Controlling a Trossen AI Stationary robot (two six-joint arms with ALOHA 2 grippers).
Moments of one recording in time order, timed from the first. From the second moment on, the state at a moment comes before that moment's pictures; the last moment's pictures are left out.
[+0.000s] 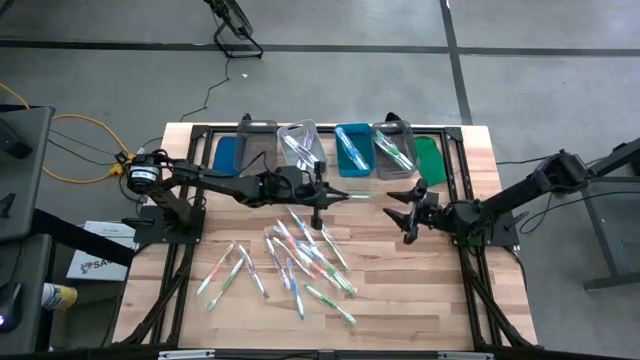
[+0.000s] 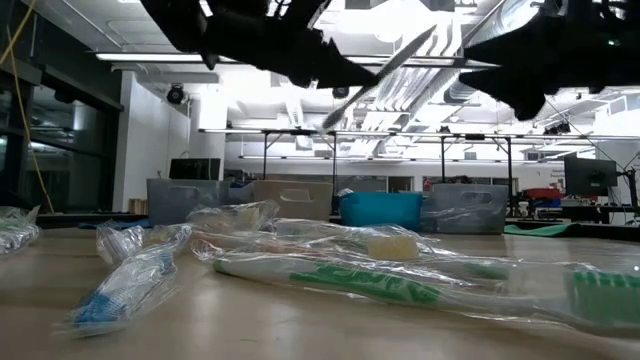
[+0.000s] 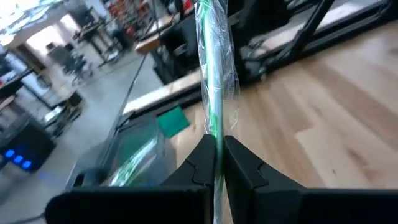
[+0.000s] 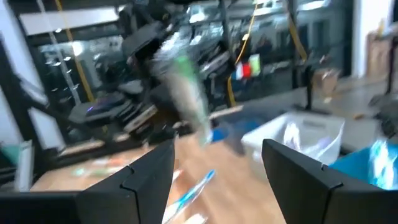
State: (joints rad) left arm 0.06 1.64 0.98 0.51 -0.01 0.46; right arm 0.32 0.96 0.07 1.05 0.62 0.10
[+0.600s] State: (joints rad) left arm 0.06 1.64 0.98 0.57 0.04 0.42; right arm 0.20 1.29 0.32 1.19 0.44 -0.14
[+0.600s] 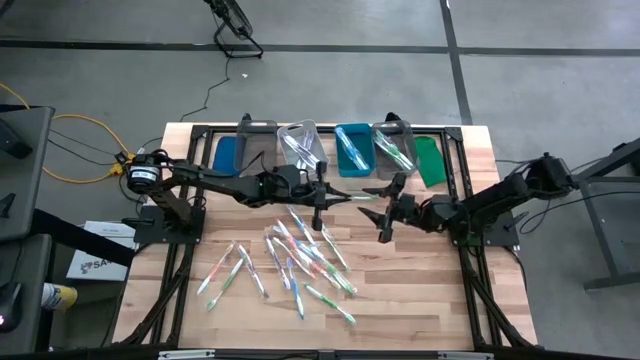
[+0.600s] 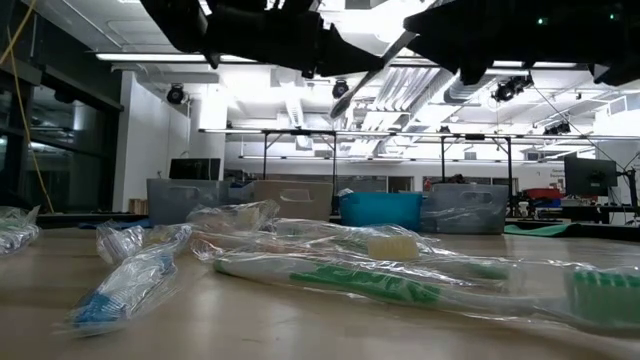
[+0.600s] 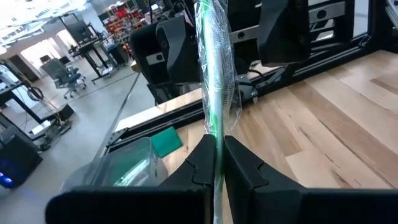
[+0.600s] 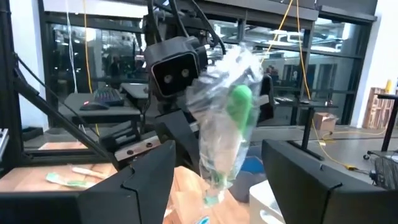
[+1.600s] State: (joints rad) left arm 0.06 1.54 0.98 0.32 -0.09 0.57; right arm 0.20 1.21 0.32 1.12 0.63 -0.16
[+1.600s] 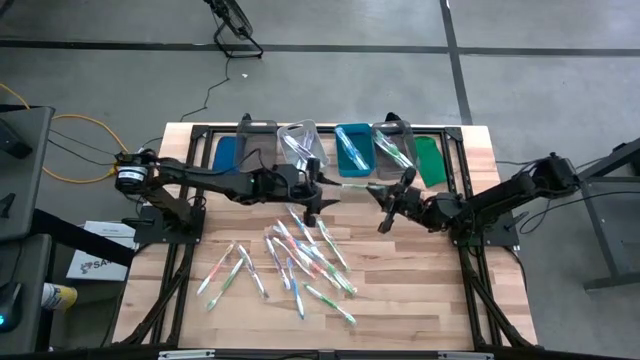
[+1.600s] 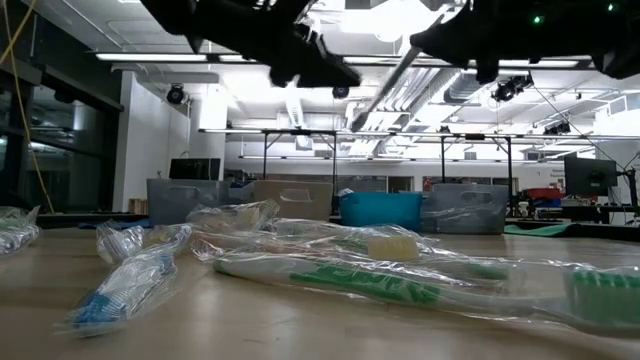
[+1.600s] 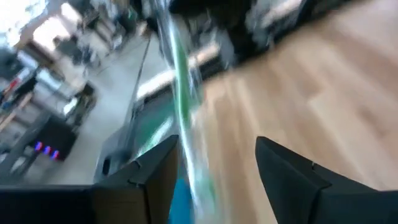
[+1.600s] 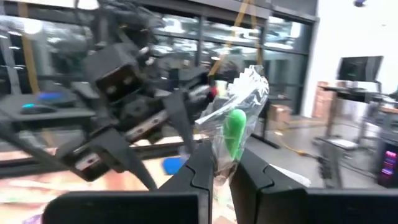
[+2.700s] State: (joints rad) left arm 0.35 1.51 0.63 0.87 0.02 0.60; right arm -0.28 1.21 0.42 0.59 1.14 0.62
